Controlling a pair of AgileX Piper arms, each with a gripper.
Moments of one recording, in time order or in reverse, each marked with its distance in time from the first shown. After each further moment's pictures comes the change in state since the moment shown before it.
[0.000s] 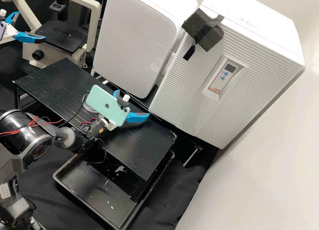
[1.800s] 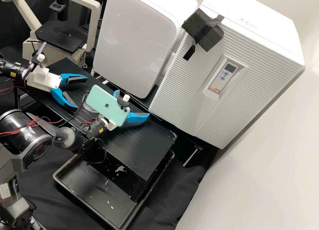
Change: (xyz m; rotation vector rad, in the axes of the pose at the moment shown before) left arm 0.001 -0.032 0.205 -0.046 -0.966 -0.268; right arm 0.000 0.000 0.000 0.000 0.000 0.000
